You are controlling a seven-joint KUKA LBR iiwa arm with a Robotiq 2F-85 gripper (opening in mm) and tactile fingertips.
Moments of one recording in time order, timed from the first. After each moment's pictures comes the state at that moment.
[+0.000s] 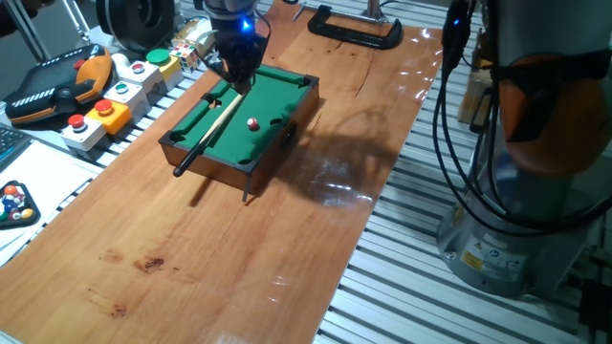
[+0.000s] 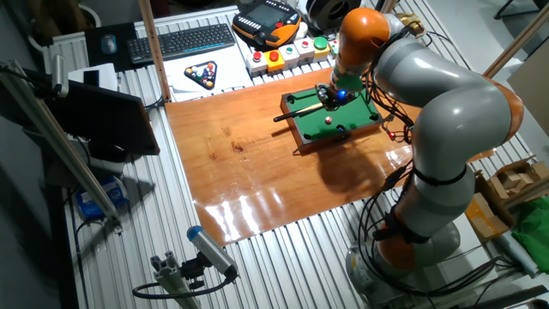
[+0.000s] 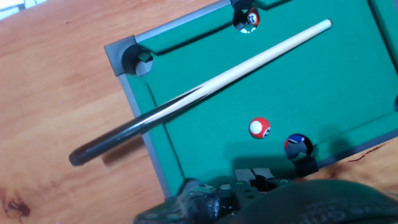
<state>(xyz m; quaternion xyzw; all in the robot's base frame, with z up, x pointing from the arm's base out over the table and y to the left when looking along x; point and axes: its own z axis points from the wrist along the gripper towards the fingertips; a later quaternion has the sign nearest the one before) 0.537 -0.005 0.214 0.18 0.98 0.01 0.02</state>
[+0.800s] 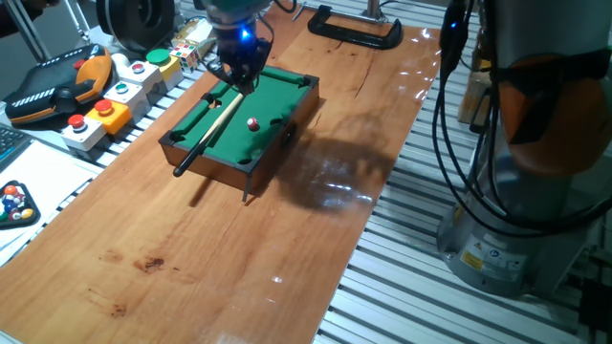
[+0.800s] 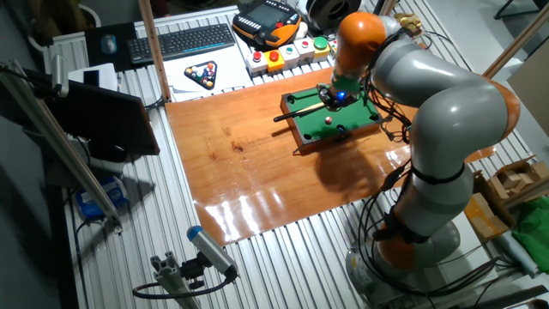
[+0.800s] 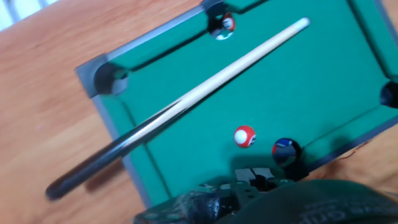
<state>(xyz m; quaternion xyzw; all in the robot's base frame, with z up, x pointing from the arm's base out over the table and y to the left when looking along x) 0.543 -0.020 0.198 0.25 0.97 -0.05 0.04</state>
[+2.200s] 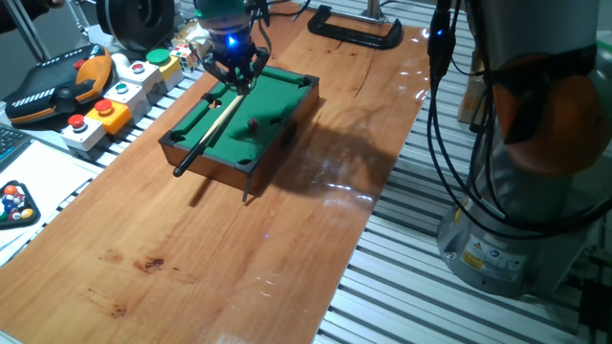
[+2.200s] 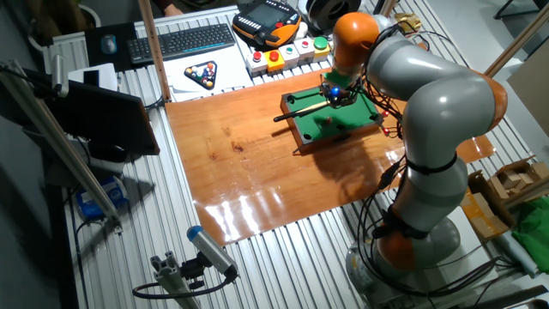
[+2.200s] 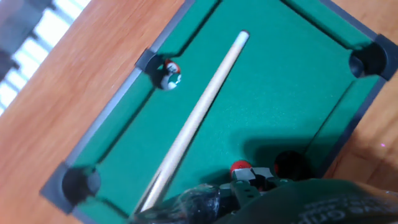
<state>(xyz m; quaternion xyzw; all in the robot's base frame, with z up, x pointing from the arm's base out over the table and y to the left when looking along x) 0.569 -0.043 0.172 0.46 0.89 -0.03 0.04</state>
